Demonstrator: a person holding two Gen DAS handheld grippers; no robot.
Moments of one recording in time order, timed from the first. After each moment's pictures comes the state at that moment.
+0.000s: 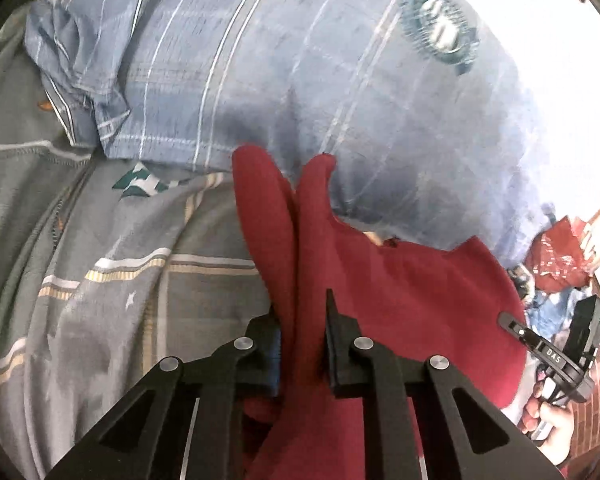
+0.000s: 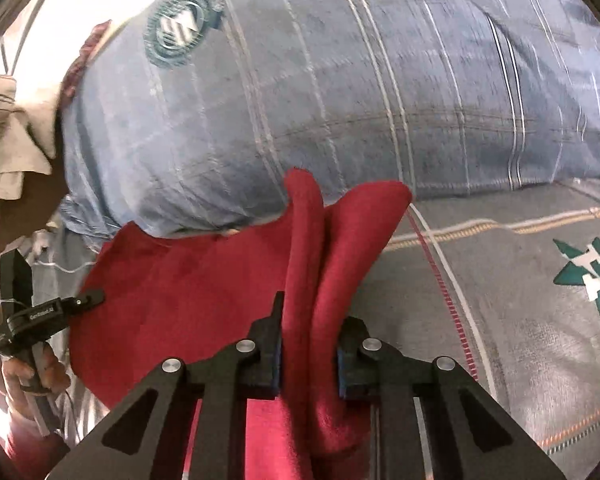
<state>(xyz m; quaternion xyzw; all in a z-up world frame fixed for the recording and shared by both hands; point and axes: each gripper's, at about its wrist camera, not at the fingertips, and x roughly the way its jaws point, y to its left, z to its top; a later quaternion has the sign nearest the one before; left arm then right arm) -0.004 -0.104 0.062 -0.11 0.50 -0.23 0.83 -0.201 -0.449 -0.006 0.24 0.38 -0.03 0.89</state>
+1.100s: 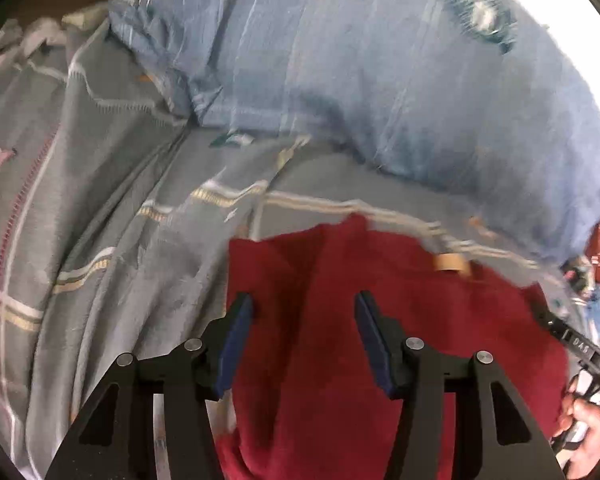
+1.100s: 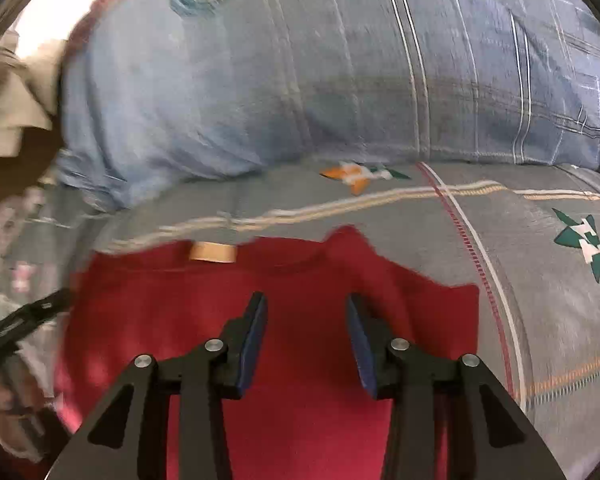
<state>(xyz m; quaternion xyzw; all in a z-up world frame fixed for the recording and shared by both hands) -0.088 -0.067 0.069 -0.05 0.53 -0.08 0.84 -0.196 -0.396 -0.009 0.19 0.45 -0.05 0.87</state>
